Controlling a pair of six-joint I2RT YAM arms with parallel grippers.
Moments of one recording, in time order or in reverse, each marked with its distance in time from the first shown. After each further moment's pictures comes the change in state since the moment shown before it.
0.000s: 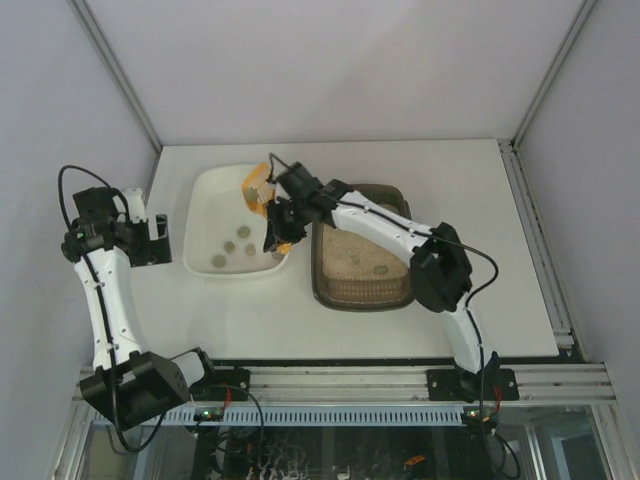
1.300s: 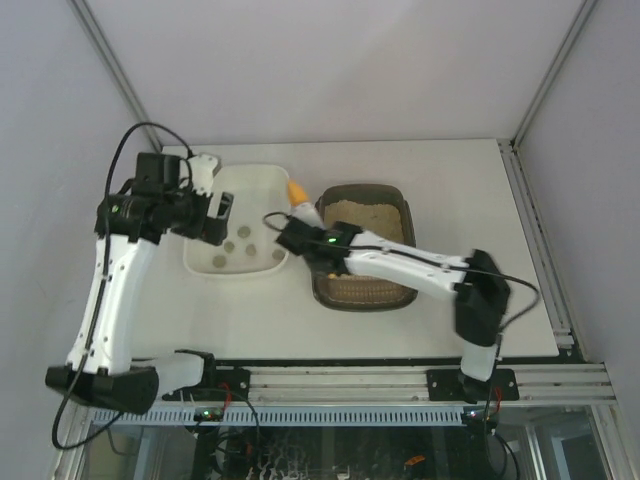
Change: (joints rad) left arm -0.465 0.019 0.246 -0.124 -0.035 -0.031; right arm 0.275 -0.111 -0.124 -0.346 0.999 -0.249
